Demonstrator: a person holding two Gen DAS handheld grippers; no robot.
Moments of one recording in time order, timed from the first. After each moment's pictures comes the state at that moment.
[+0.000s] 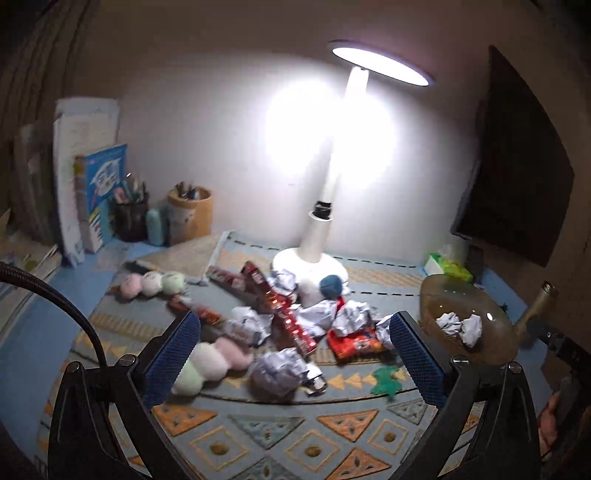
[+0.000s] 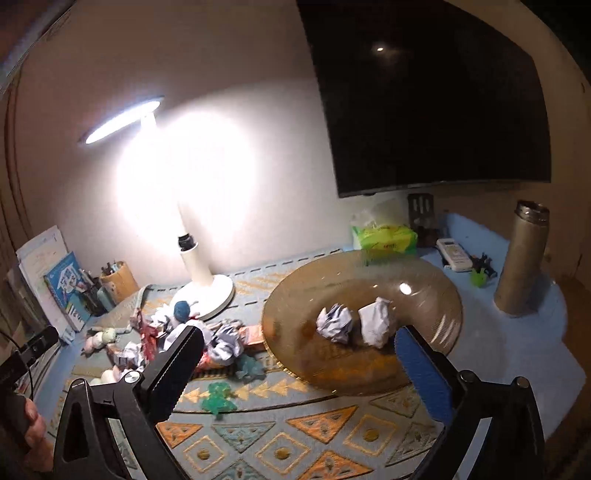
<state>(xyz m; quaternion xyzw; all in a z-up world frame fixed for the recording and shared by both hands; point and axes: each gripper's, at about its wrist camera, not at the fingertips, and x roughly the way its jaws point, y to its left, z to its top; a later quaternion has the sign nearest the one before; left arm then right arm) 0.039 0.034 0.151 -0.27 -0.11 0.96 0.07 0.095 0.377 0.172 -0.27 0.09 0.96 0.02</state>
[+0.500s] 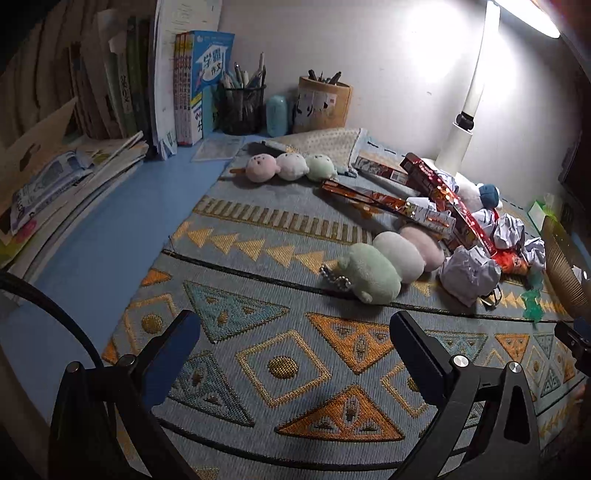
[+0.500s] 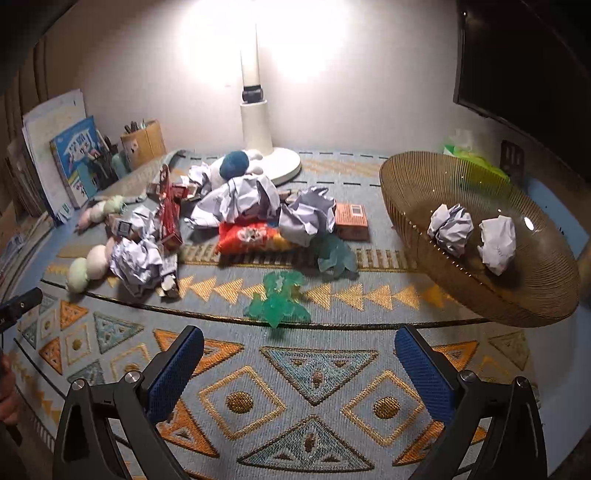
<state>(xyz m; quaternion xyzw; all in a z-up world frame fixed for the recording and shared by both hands) 0.030 -0.068 0.034 -0.40 -0.07 0.91 -0.04 0.037 0.275 0.048 -0.41 -0.01 0.91 -0.02</state>
